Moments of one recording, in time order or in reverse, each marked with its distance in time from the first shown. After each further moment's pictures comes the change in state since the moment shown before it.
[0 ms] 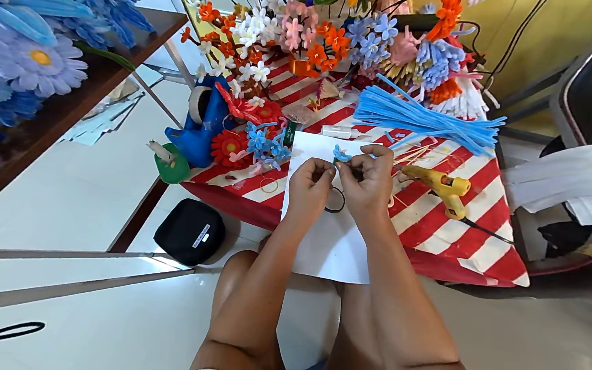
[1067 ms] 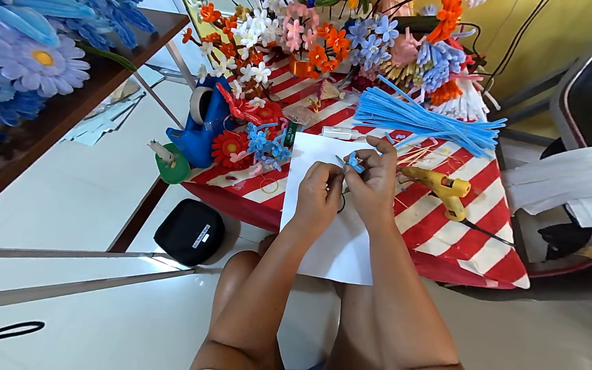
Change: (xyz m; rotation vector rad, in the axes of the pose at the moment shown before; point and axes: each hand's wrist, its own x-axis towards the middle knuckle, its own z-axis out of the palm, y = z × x) left_hand -0.005 -0.014 0.009 0.337 0.009 0.449; right_hand 0.005 0.001 -0.007 0.309 -0.064 0.154
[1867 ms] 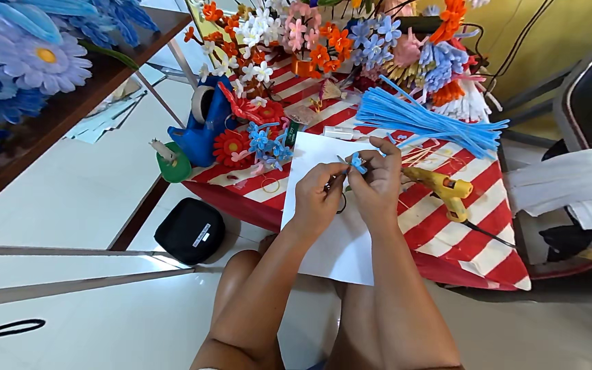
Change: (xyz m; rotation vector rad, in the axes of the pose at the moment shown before) left_hand 0.000 -0.002 0.001 -0.149 0.079 0.076; right_hand -0.003 -0.011 -0.002 -0.026 0.028 -0.037
